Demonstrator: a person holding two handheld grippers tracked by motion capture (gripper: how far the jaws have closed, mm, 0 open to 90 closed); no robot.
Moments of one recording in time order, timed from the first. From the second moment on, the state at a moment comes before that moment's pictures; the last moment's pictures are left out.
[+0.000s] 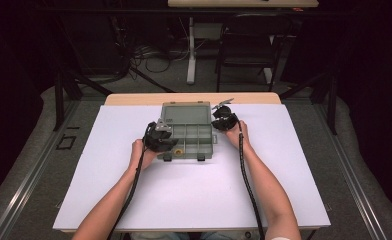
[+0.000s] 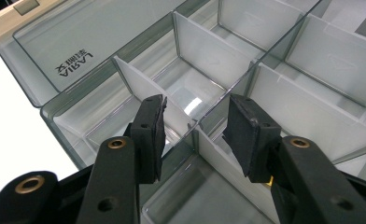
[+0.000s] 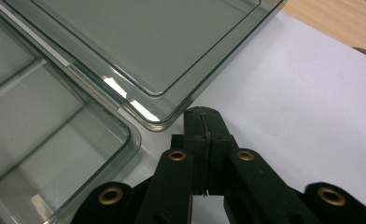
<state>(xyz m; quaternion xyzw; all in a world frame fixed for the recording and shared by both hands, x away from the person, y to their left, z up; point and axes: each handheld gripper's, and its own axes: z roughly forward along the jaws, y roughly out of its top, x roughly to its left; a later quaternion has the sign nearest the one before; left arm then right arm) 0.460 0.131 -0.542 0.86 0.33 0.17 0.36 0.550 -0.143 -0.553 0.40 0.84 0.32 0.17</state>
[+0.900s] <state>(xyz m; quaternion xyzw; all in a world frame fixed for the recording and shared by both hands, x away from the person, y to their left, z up) 0.460 0.132 -0.543 0.86 0.33 0.18 0.35 0.553 -0.143 -0.556 0.40 0.84 0.33 0.18</state>
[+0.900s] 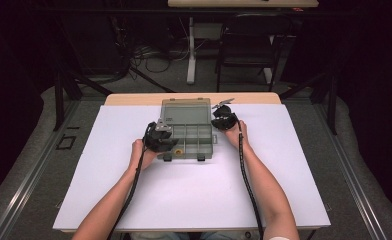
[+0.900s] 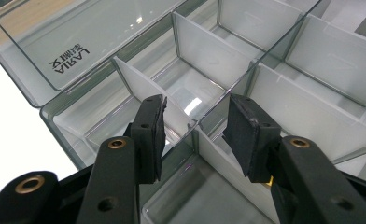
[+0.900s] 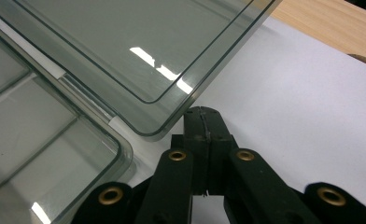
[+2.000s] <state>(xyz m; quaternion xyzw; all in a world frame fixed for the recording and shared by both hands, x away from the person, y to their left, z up) 0.459 0.131 -0.543 0.86 0.33 0.18 0.35 0.562 -0.143 -0.550 0.41 0.82 0.35 0.18</state>
